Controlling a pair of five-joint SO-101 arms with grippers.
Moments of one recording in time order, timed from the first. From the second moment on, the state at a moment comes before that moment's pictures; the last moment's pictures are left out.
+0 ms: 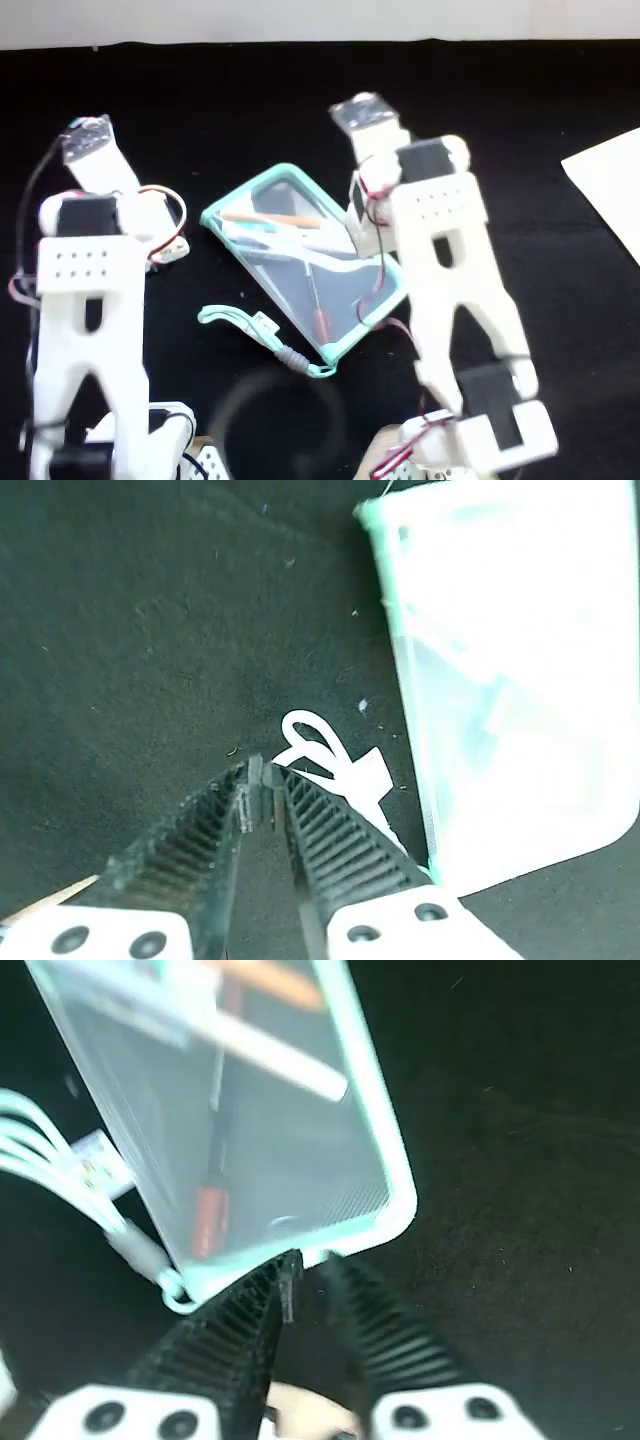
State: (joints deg) left arm -9.9 -32.7 21.8 82.9 -8.0; right arm -20.8 -10.1 -5.5 98.0 5.5
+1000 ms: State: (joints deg) left arm -18.3 -99.3 70.9 52.6 -28.3; right arm -19.3 -103.5 68.7 65.4 -2.0
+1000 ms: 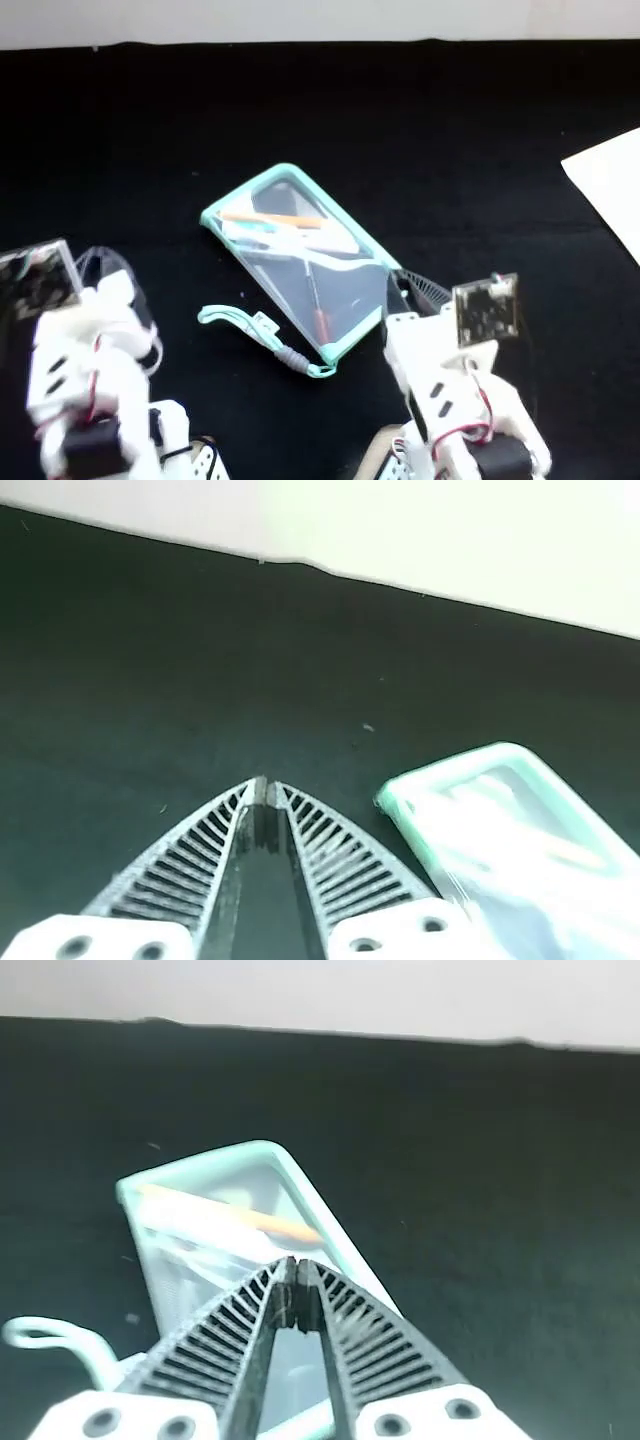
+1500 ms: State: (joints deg) left arm -29.3 -102.7 96.5 59.4 -28.3; right arm -7.0 -103.2 96.0 57.6 -2.0
